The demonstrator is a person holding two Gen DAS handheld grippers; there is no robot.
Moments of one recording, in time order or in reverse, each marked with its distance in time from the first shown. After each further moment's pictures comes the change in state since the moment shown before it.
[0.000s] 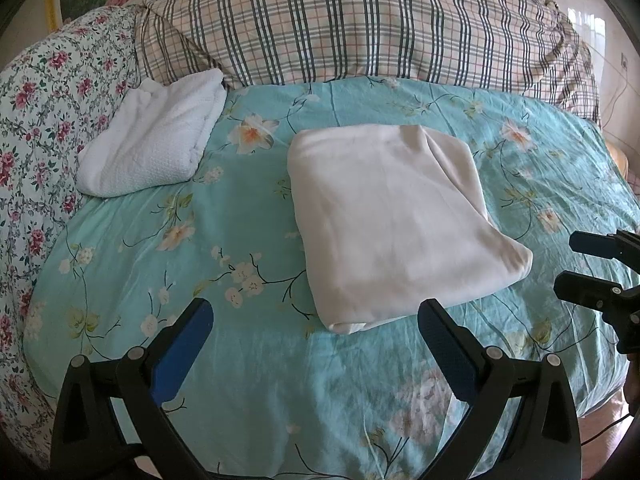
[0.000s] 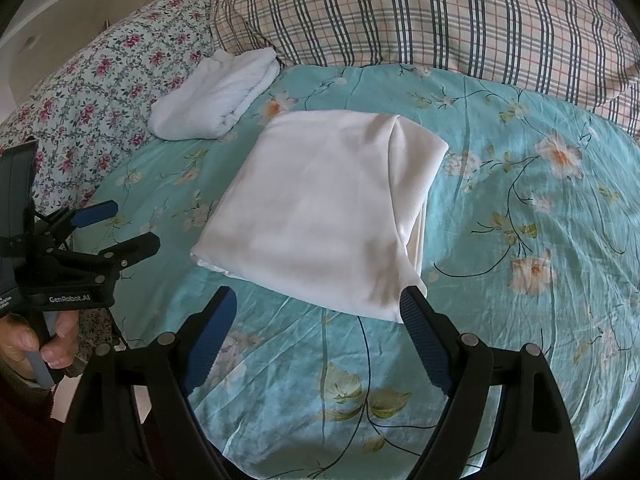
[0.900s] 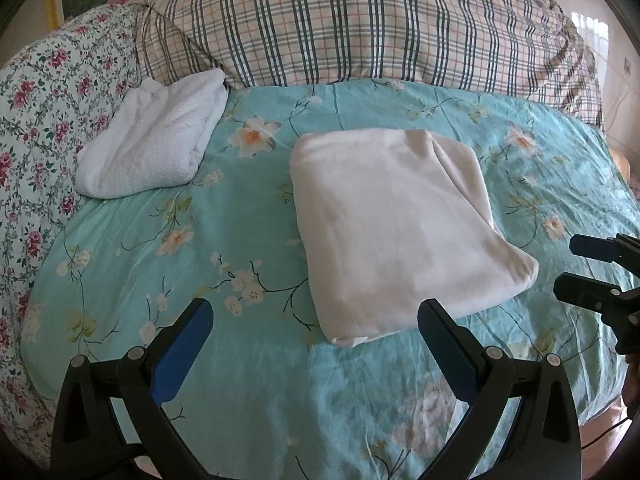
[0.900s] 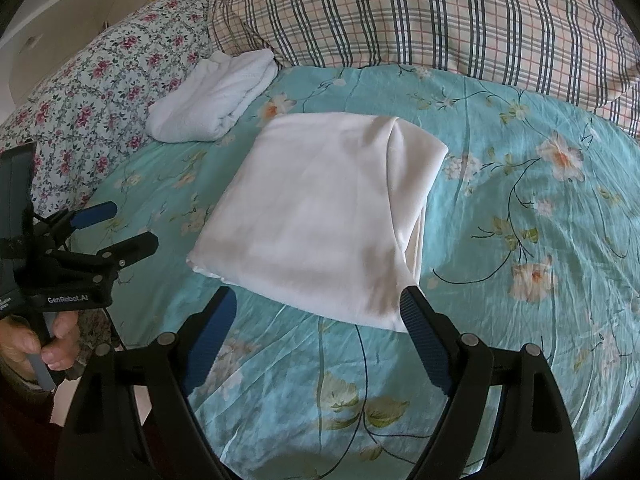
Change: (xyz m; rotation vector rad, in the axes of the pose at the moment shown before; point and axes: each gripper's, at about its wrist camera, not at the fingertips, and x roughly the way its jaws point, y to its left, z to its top) left arm 0.012 0.005 0.010 -0.015 0.000 0.003; right arm 0.009 -0.006 0.008 0.003 0.000 0.001
